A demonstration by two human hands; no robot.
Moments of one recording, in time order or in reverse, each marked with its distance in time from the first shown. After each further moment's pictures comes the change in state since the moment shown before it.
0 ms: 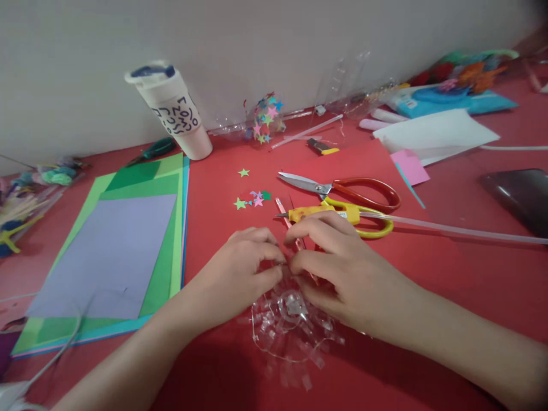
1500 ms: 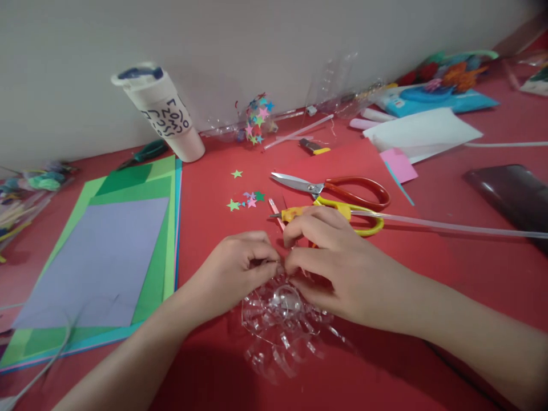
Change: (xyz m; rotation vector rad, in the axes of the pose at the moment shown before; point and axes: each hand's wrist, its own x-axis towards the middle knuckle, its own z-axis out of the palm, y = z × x) left_hand 0.005 -0.012 0.006 -0.153 0.043 0.051; right_hand 0.002 0.005 -0.012 -0.008 -0.096 -0.036
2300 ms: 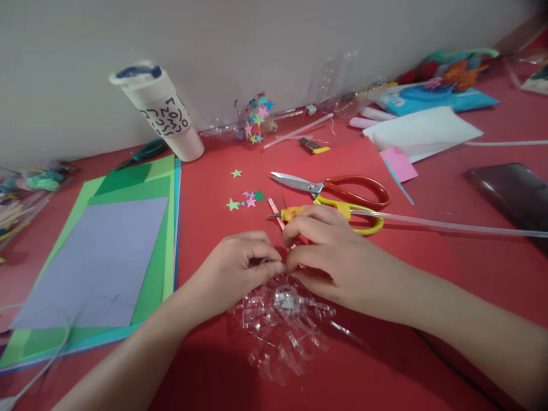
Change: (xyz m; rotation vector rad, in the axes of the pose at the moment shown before) left_hand 0.002 -0.001 0.001 -0.009 -0.003 -0.023; right_hand 0.001 0.008 0.002 0.021 -0.044 0.007
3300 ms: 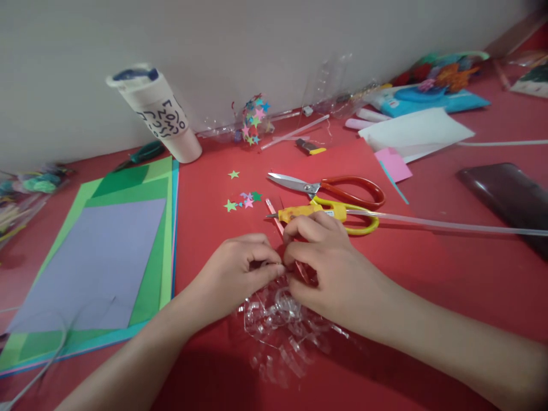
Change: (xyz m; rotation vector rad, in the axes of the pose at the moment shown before) left_hand -0.001 0.004 0.003 0.002 0.011 -0.022; right_hand 0.003 -0.022 0.010 0.045 0.111 0.314
